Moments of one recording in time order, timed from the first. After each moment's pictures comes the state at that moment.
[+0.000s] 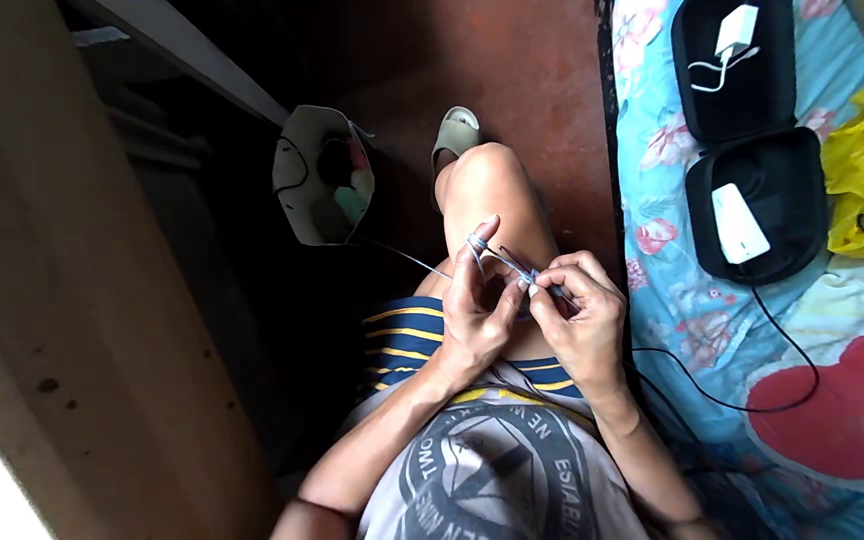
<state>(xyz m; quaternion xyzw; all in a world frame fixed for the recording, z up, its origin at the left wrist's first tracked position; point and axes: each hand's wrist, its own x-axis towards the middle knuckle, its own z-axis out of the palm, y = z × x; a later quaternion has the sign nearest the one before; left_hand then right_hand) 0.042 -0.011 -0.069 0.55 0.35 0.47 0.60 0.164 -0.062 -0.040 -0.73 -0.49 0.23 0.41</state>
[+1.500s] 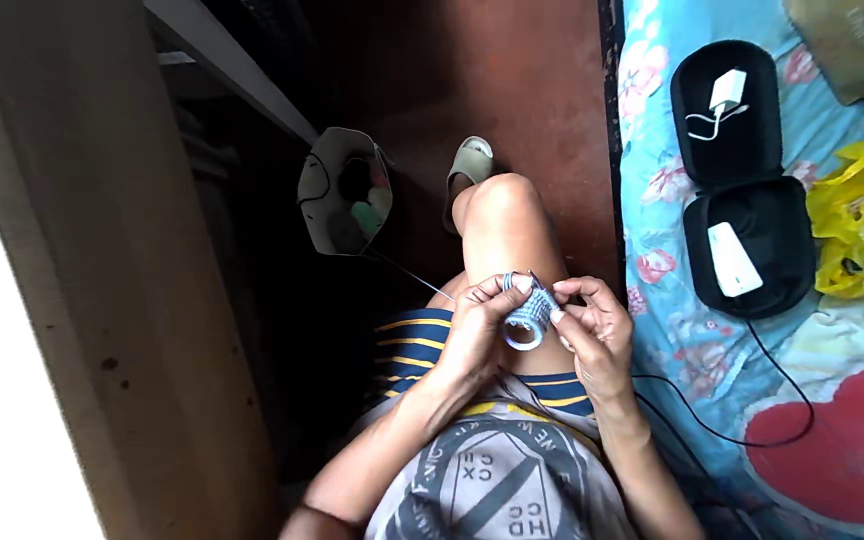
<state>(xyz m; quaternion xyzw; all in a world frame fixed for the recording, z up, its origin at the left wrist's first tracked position) 0.037 0.000 -0.036 0.14 0.45 0.33 0.82 0.171 -0.069 -0.047 -0.61 -0.35 0.43 0.56</state>
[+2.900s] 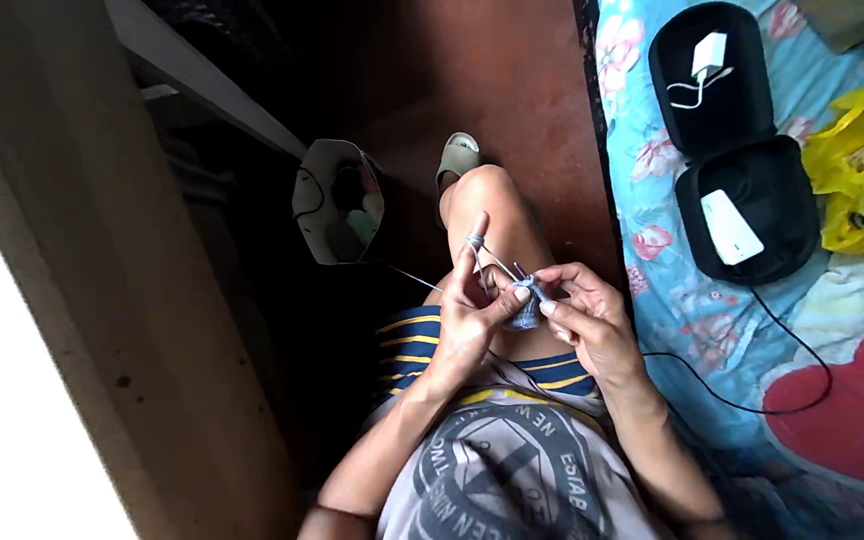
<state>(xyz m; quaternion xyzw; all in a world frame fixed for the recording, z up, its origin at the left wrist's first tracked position) 0.029 -0.002 -0.043 0.37 0.34 0.38 0.77 0.181 -0.072 -0.028 -0.57 -0.27 0.55 0.54</state>
